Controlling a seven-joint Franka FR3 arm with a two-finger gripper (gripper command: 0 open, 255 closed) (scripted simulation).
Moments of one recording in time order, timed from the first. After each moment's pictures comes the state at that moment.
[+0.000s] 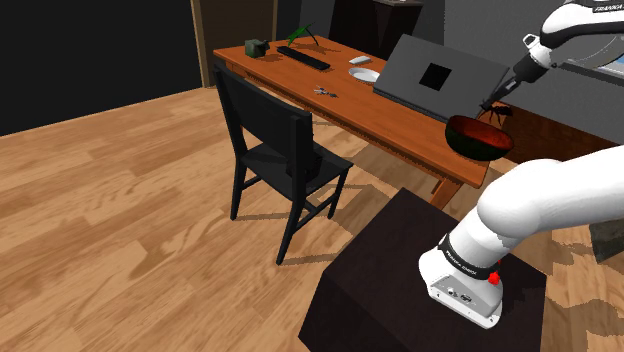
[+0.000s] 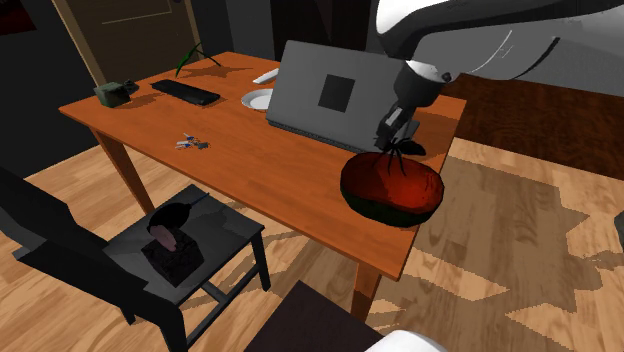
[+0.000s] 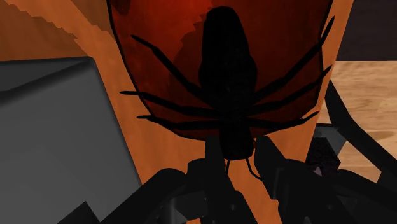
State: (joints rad) arm -0.25 -0.63 -0.94 -2.33 -0.30 2.13 -0.97
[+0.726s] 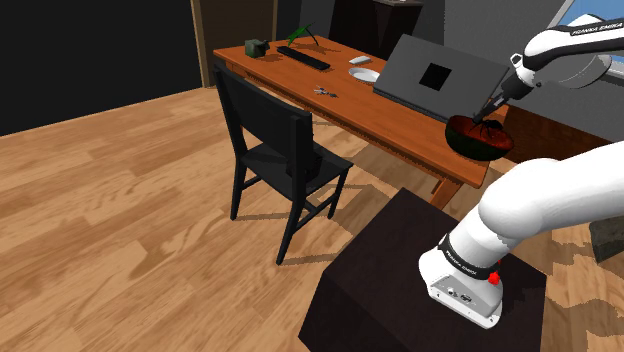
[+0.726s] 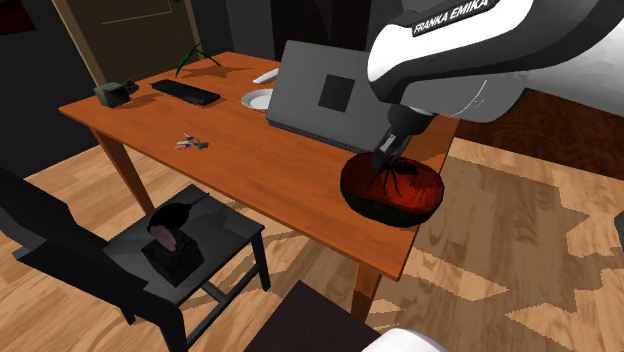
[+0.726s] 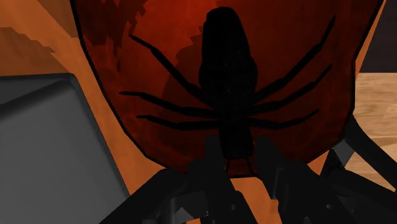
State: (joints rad) arm -0.22 -0.59 -1.03 -2.42 -0.31 2.28 -0.99
